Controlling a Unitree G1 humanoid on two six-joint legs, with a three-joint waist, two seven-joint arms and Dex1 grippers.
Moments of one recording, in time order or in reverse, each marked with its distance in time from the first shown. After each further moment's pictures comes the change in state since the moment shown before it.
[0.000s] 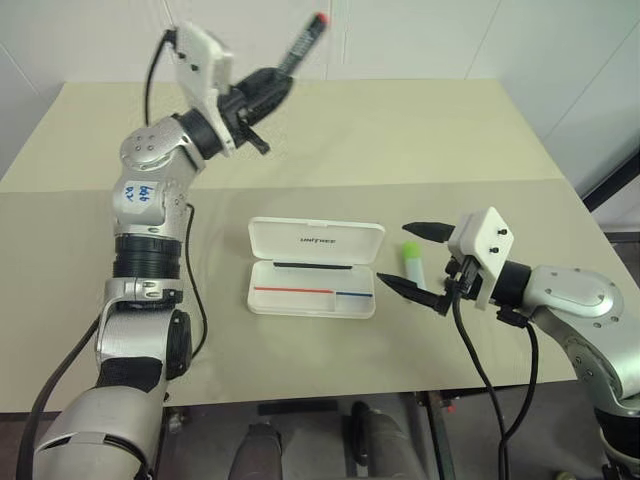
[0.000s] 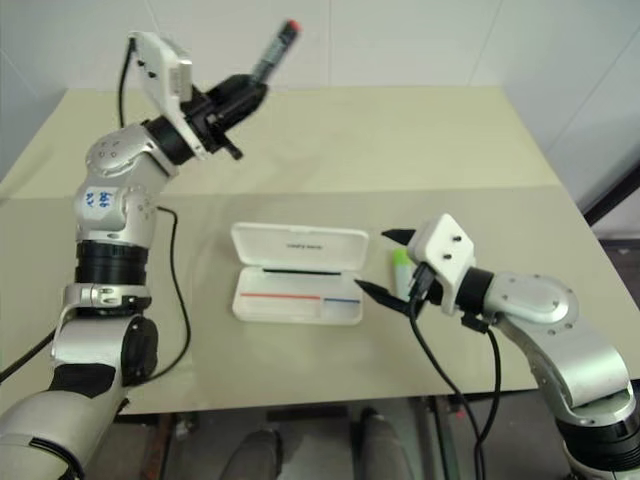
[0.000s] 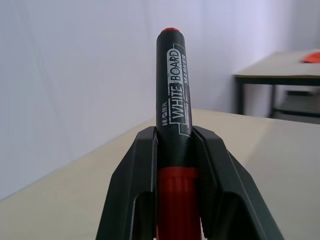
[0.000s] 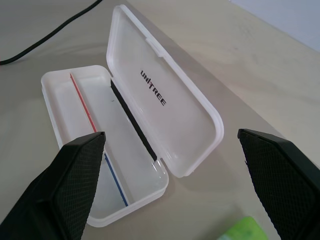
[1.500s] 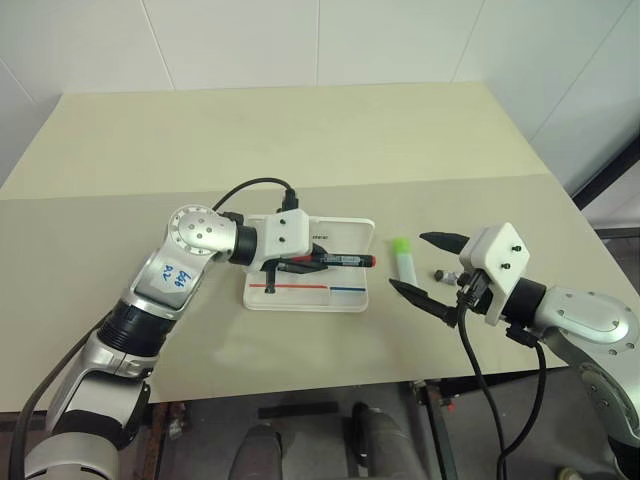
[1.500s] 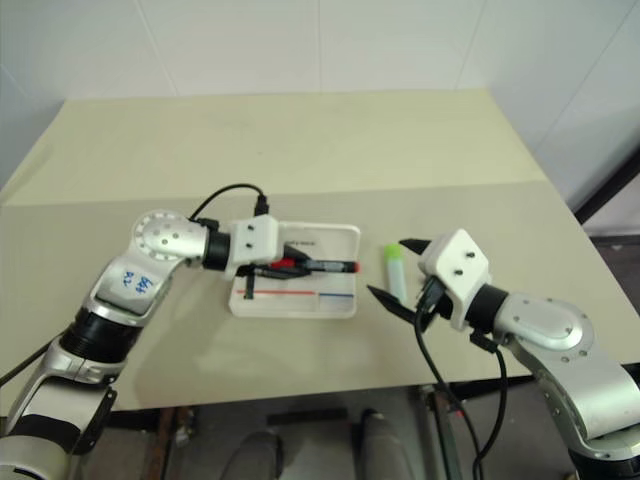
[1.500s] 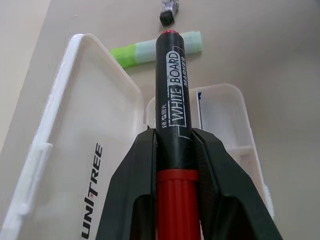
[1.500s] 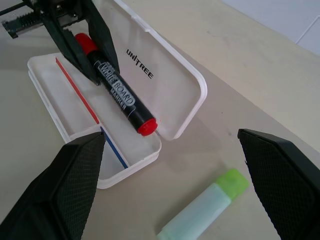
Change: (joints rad) left arm 0.355 0.213 -0.412 -0.428 0.264 0.029 -0.253; right arm 0.125 0.000 -0.060 -0.096 -0.003 0.039 -0.089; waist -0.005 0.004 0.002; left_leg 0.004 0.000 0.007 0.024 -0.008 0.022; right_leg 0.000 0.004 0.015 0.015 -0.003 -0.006
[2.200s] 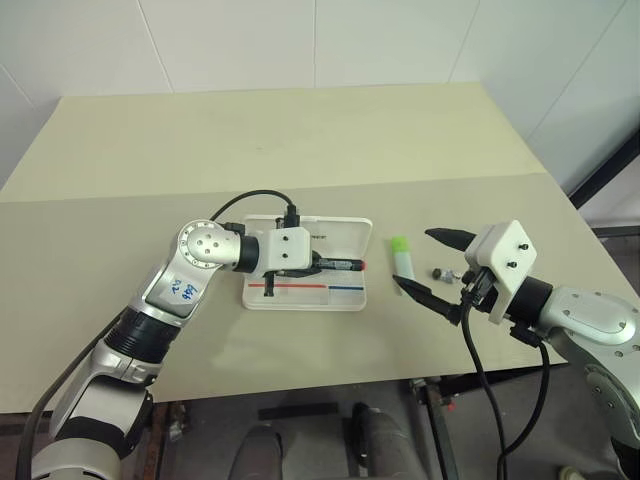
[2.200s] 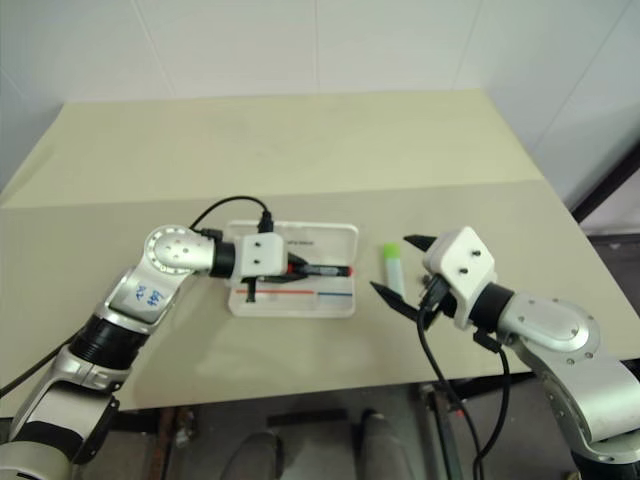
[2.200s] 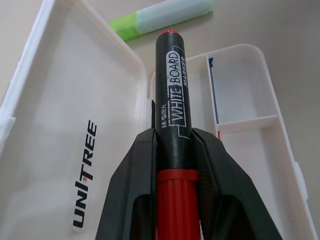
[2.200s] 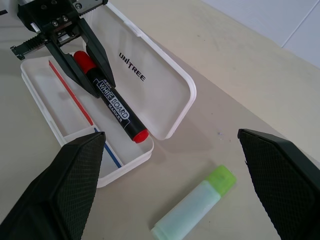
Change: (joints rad) left arm 0.032 -0.015 0.001 0.042 0.096 -0.094 0.060; right arm 0.005 0.000 -0.023 -0.016 0.001 0.004 -0.011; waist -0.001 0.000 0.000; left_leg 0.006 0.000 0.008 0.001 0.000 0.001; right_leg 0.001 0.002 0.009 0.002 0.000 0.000
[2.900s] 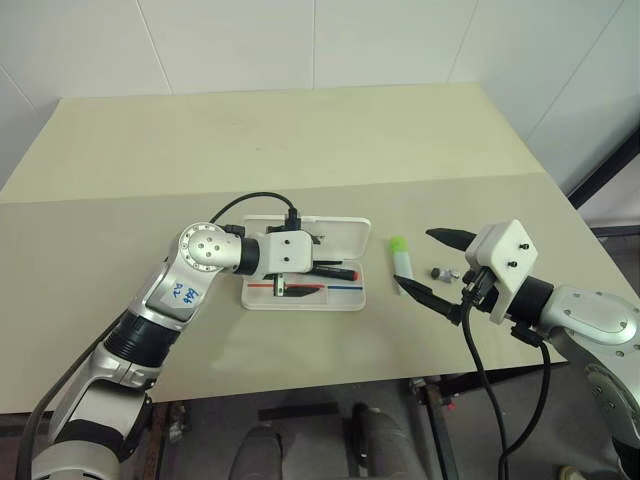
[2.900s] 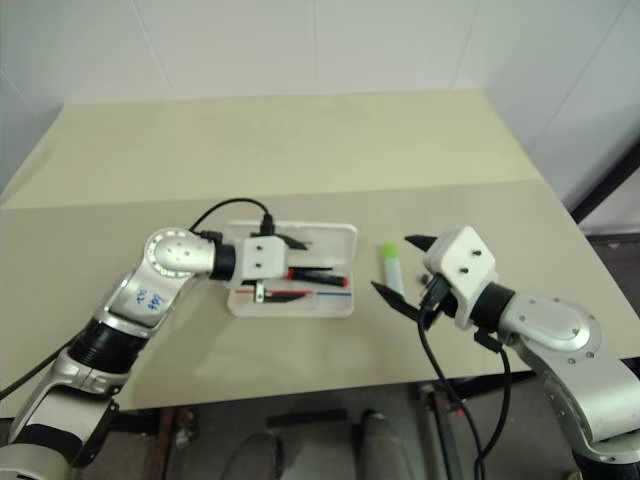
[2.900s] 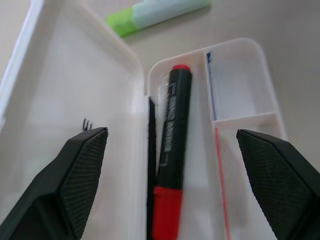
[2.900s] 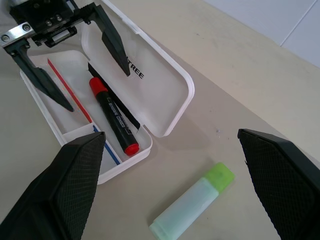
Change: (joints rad) left arm 0.035 -0.008 0.011 -0.119 -0.031 0.084 -0.028; right arm 0.000 -0.006 -0.003 0.000 0.000 0.006 0.000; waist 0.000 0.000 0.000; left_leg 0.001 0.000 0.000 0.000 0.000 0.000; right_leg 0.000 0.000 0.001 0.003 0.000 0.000
